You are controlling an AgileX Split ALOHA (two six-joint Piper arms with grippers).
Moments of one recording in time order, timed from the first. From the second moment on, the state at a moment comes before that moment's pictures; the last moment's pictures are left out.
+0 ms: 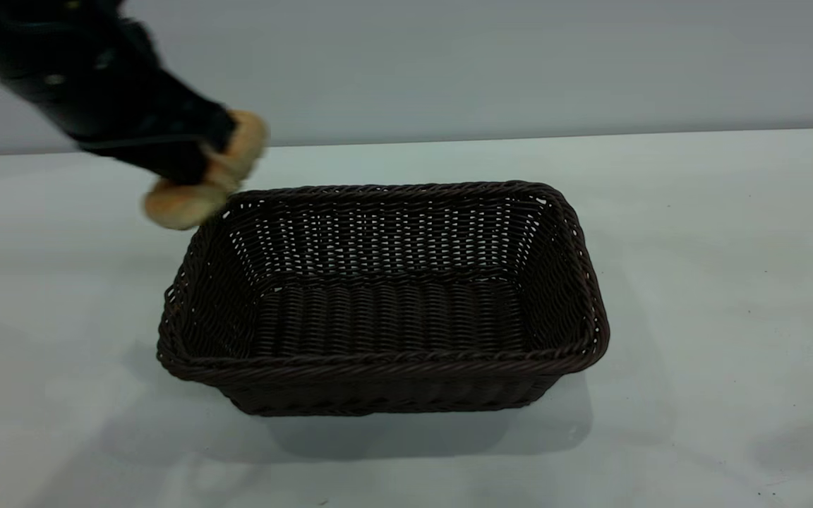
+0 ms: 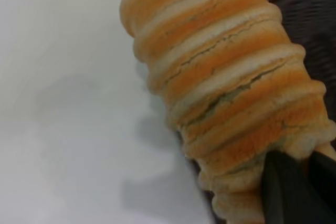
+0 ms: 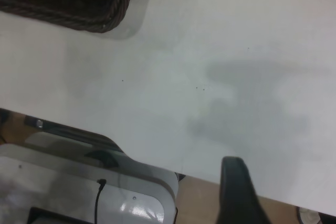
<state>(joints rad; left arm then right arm) -0.43 1.70 -0.95 0.15 0.23 -0.14 0.11 1.11 -1.06 0.15 1.22 -0.17</state>
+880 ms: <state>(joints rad) -0.51 1.81 -1.07 -0.06 0.45 0.00 0.11 1.11 -1.06 0.15 1.22 -0.17</state>
